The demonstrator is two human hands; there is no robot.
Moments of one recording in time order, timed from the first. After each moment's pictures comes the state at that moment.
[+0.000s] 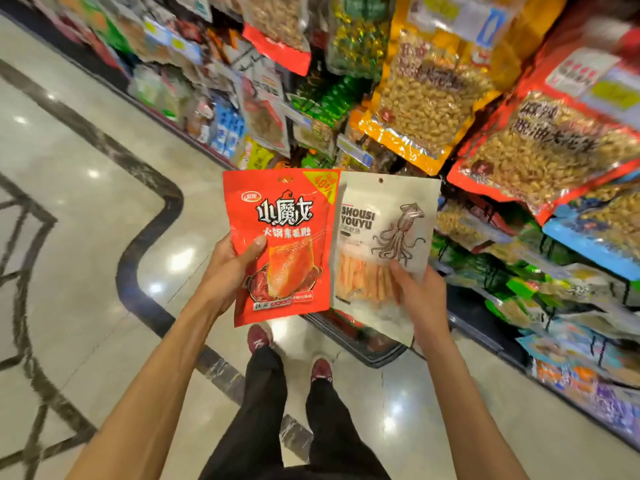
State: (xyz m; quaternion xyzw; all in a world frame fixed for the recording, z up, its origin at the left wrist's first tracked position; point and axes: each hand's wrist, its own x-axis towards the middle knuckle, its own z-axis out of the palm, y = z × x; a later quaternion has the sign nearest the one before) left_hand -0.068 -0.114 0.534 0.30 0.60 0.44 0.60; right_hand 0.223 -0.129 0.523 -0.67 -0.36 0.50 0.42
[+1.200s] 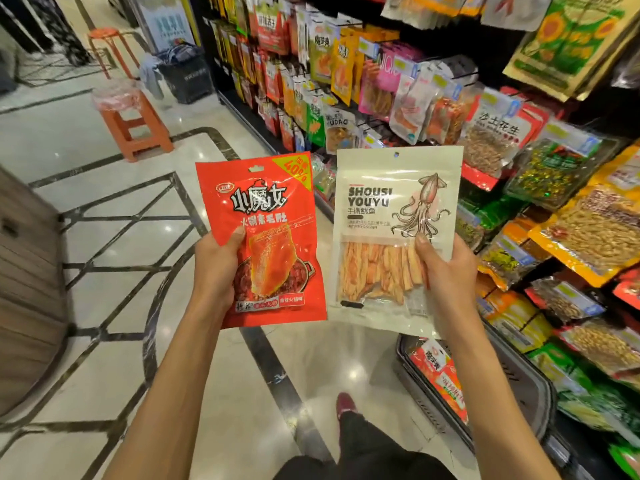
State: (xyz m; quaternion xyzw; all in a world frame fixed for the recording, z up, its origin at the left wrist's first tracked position) left_hand -0.403 -0.303 0.708 0.20 0.68 0.65 0.29; right_hand -0.124 -0.198 0.693 -0.49 -0.51 0.50 0.50
